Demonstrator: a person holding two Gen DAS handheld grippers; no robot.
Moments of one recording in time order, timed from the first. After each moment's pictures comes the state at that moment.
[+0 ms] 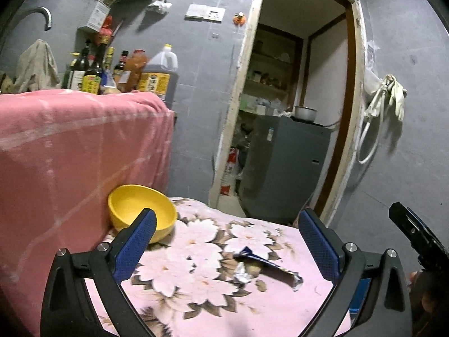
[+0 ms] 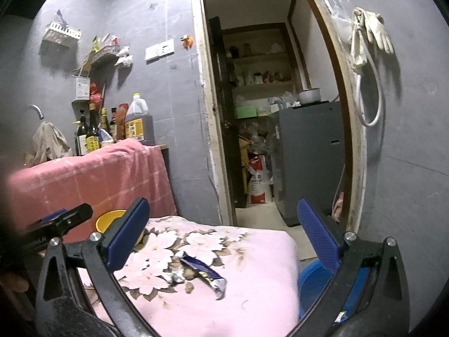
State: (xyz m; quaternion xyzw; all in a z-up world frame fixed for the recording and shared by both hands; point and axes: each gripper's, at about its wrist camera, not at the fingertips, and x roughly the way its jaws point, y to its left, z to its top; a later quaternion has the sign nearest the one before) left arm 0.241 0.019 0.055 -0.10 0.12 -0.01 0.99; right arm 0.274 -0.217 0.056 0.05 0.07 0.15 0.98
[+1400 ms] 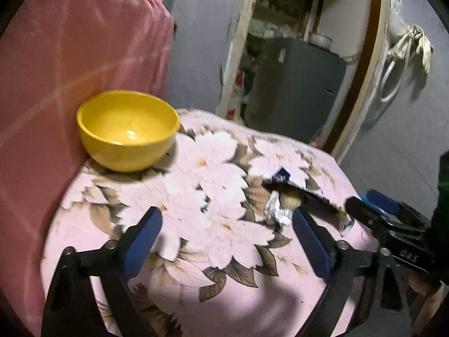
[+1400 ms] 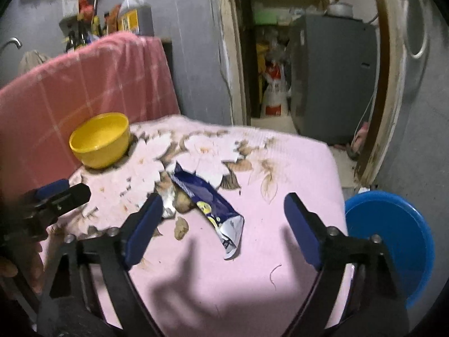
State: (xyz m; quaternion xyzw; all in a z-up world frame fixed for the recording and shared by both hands) left arm 0.320 0.033 -0.042 -0.09 0.33 -0.04 0.94; right arm 0.382 -0.168 -0.049 -0.01 0.32 0.19 0.93
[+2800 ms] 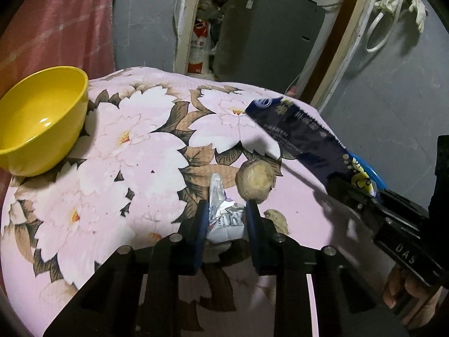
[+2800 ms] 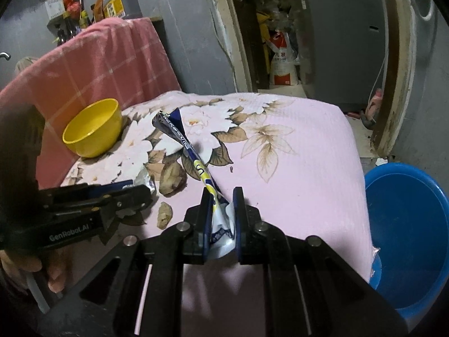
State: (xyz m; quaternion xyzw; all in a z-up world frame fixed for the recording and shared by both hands) left arm 0.385 -0.014 -0.066 -0.06 0.43 -0.12 0.89; right arm 0.410 -0.183 -0.076 0.04 0.38 0.22 0.90
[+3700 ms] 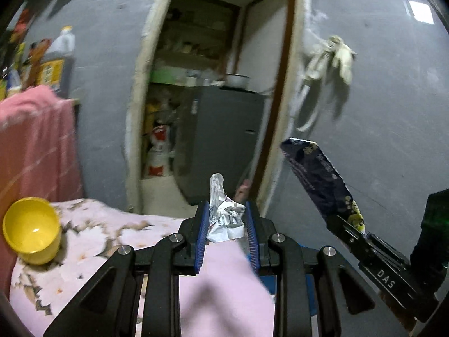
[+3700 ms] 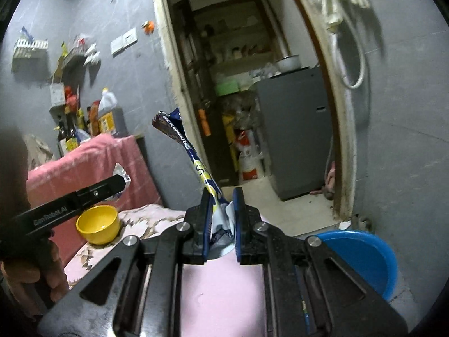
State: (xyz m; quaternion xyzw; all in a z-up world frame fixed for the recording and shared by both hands) left arm 0.334 -0.116 0.076 -0.05 0.18 -0.20 0.96; right arm 0.323 -0.301 0.033 0.11 0.14 0.12 0.98
